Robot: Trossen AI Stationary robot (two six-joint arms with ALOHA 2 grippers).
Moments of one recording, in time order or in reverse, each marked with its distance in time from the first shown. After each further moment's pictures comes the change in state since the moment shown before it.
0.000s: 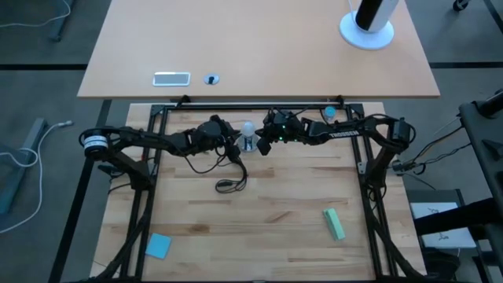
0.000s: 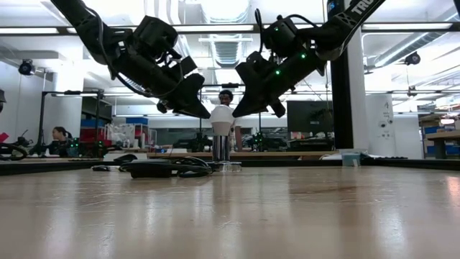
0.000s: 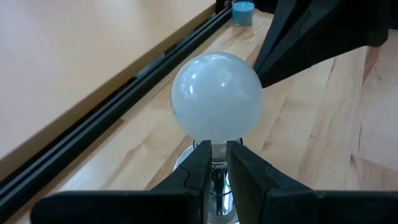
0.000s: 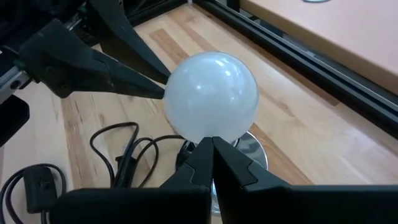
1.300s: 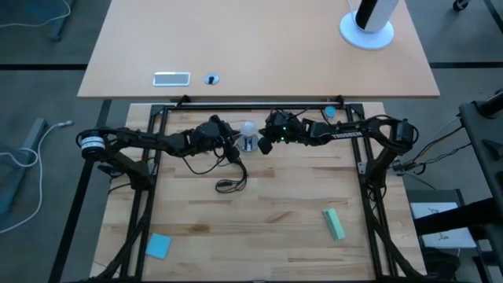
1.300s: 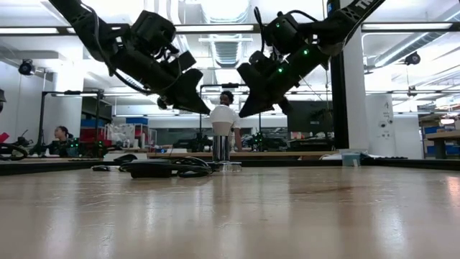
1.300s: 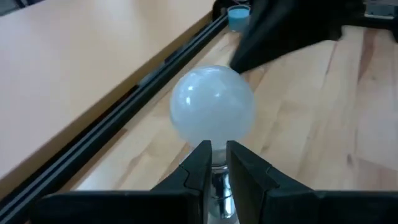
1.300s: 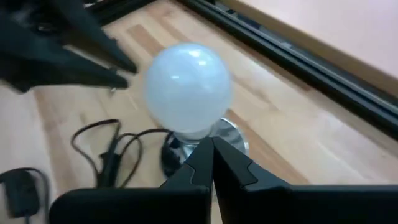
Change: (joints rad) left arm -0.011 -0.030 -0.002 -0.009 -0.002 0.035; right arm -0.005 -0.031 0.000 -0.074 0.099 0.043
